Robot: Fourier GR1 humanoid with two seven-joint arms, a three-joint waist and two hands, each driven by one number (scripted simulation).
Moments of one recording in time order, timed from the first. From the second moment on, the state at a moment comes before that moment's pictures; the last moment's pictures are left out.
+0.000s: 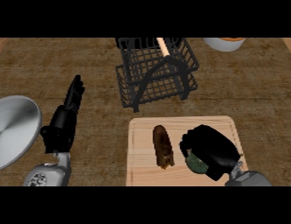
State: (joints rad) left arm -0.13 0.02 -0.08 -1.58 -0.18 0.17 0.05; right arm -0.09 -0.17 0.34 -1.59 1.32 0.33 -0.38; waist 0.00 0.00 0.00
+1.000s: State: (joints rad) left arm -0.17 0.01 -0.09 -1.55 -0.18 0.17 0.06; right arm -0.38 -0.01 0.80 -1.67 1.24 0.51 0.94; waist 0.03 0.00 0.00
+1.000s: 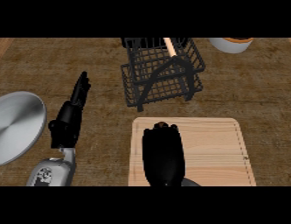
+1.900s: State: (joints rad) left arm -0.16 0.02 -0.07 -1.54 -0.17 0.16 0.05; right arm -0.92 -0.02 0.50 -1.84 0.91 0.58 1.12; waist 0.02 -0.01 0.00
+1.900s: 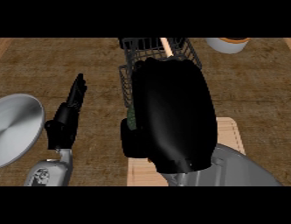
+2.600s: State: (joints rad) left arm -0.16 0.03 -0.07 -1.54 -0.16 0.16 0.04; right arm -1.25 -0.01 0.31 -1.43 0.83 0.47 1.11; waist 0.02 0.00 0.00
